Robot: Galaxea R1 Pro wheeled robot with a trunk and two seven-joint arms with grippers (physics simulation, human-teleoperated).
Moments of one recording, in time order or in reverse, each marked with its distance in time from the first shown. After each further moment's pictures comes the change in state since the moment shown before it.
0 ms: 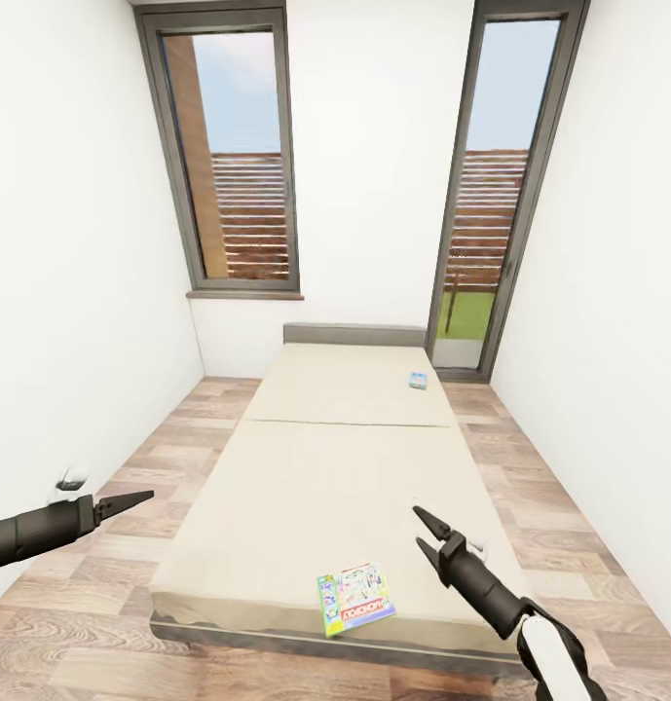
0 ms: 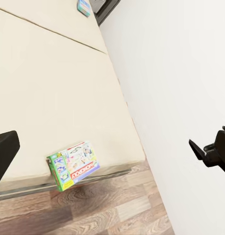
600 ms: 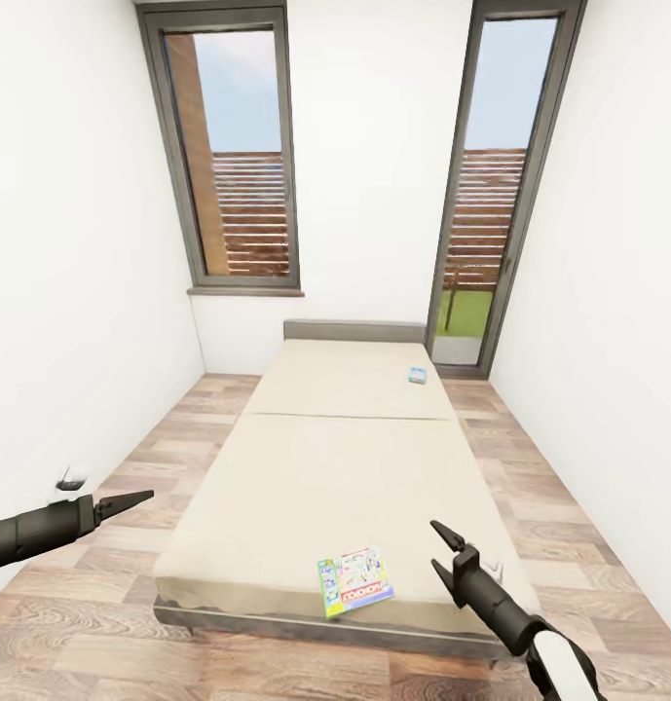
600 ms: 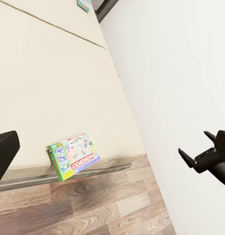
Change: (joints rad) left arm 0.000 -0.001 0.001 0.000 0.001 0.000 0.000; right arm -0.012 -0.002 -0.079 0.116 -0.105 -0.004 -0.127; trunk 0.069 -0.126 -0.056
